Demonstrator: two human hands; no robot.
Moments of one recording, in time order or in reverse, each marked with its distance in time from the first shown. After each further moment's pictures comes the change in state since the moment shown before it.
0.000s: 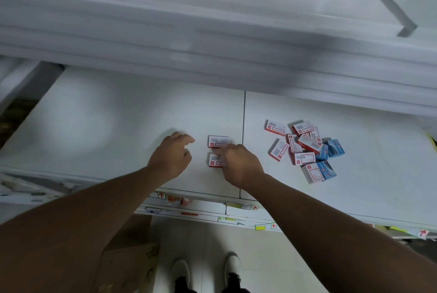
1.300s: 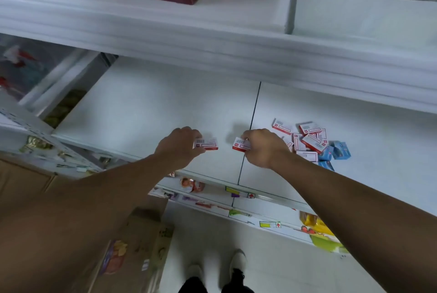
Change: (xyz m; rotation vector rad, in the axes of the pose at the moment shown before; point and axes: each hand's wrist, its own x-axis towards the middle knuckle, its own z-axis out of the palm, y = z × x) left_hand -0.056 0.065 -0.038 0.230 -0.045 -0.132; right_hand -0.040 0.031 -0.090 -0.024 -0.117 -0.007
